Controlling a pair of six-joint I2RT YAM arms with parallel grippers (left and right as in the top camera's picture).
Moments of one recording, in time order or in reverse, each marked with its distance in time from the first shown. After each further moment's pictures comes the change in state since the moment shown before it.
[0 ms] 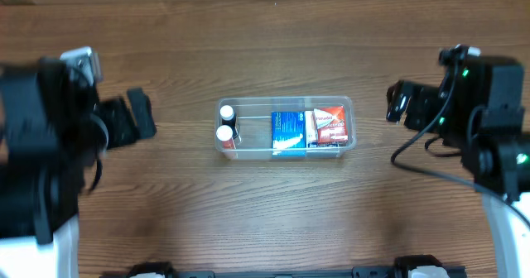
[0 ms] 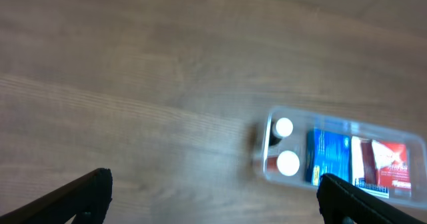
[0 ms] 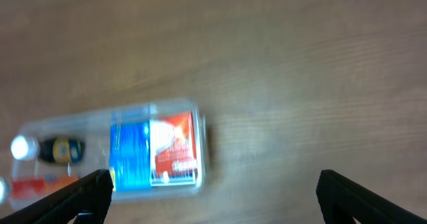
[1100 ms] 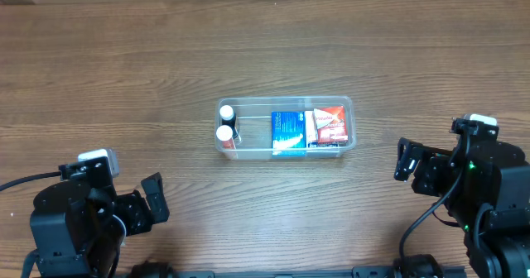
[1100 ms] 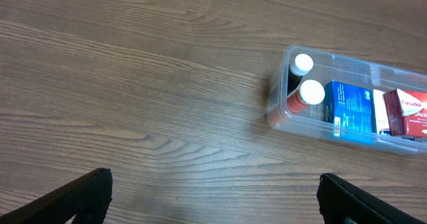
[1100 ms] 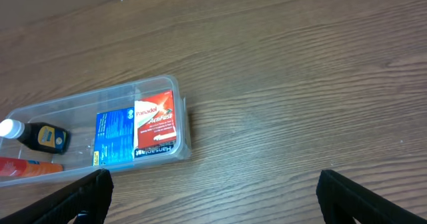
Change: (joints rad) left arm 0.000 -0.472 -0.467 0.014 -0.009 0.000; right arm 0.060 -0.401 -0.264 -0.023 0.125 0.045
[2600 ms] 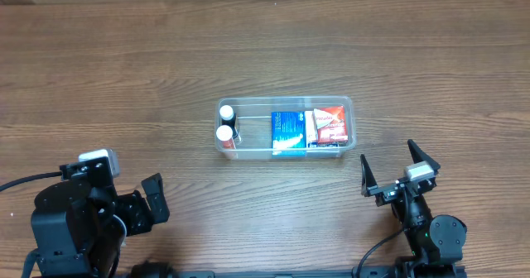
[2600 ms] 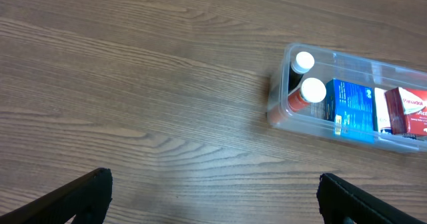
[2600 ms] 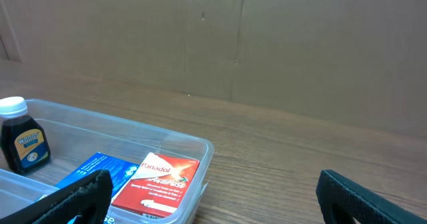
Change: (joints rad) left arm 0.000 0.000 -0.005 -0.003 0.000 0.000; right arm -0.091 -0.740 -1.125 1.111 -0.322 -0.383
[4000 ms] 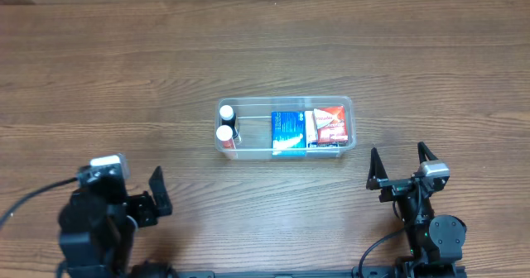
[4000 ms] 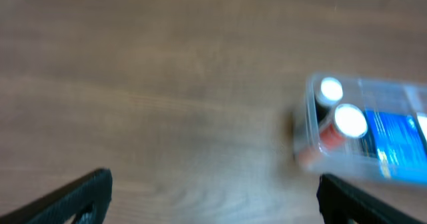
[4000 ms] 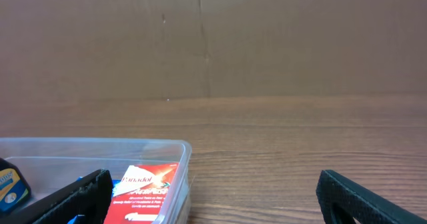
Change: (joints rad) left arm 0.000 -0.232 -0.389 0.377 -0.064 0.100; right arm 0.000 -0.001 0.000 -0.012 0.136 0.170
